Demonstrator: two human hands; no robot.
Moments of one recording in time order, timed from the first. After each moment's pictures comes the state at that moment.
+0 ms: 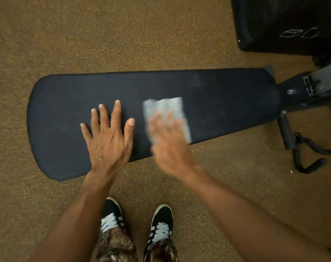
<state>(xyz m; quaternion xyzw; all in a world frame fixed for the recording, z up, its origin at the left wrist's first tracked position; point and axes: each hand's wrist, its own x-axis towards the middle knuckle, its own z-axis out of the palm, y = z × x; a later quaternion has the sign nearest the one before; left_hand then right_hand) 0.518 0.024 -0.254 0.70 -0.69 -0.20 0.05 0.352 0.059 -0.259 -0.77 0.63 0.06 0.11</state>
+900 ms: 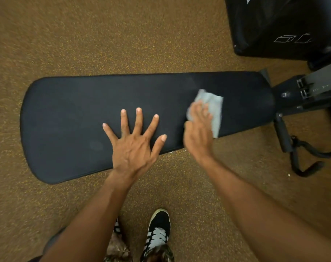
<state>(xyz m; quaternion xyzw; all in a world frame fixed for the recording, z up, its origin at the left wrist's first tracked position) 0.464 0.038 -0.265 0.58 -0.80 -0.17 -0.04 0.279 0.039 -0.271 -0.60 0.78 -0.06 0.18</state>
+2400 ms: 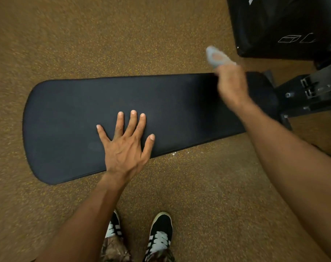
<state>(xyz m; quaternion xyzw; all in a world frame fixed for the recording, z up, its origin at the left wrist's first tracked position) 0.477 0.038 -0.272 0.61 -0.78 -0.16 -0.02 0.193 -0.063 -0.204 -0.49 0.75 -0.33 0.30</state>
